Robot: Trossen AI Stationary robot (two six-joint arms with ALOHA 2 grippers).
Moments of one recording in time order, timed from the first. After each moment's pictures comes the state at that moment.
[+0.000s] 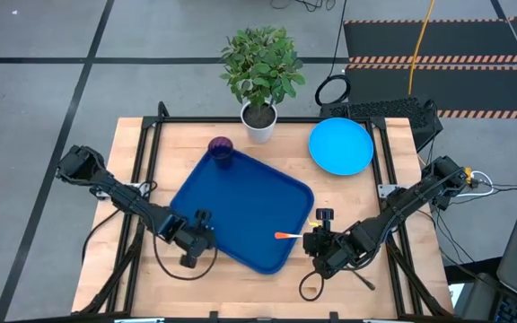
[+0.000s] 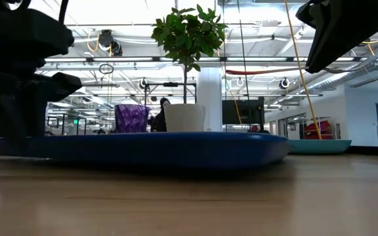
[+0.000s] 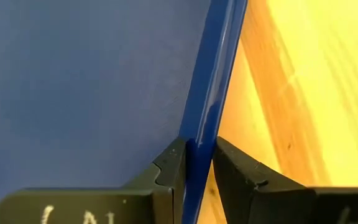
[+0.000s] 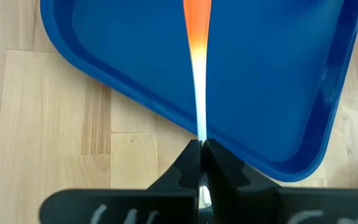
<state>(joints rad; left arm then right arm) -0.54 1.47 0.69 -0.35 -0.17 -0.23 0.61 1.56 1.14 -0.85 0.49 0.51</state>
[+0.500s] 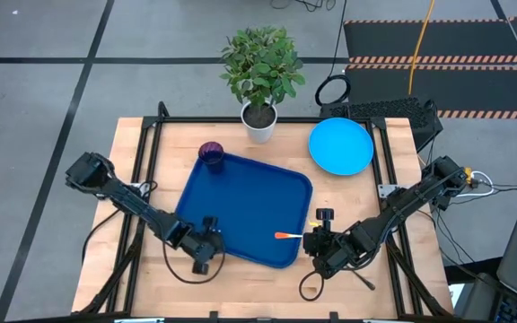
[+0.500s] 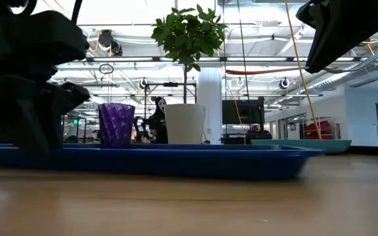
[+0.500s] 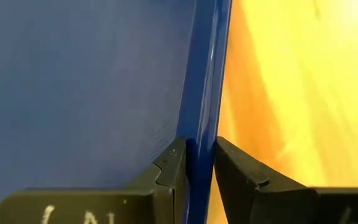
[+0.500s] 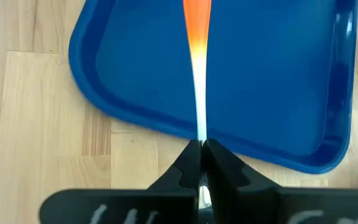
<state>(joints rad) -0.56 1.63 0.70 -0.14 -0.18 -0.36 0.61 1.56 1.14 -0.85 0.49 0.52</state>
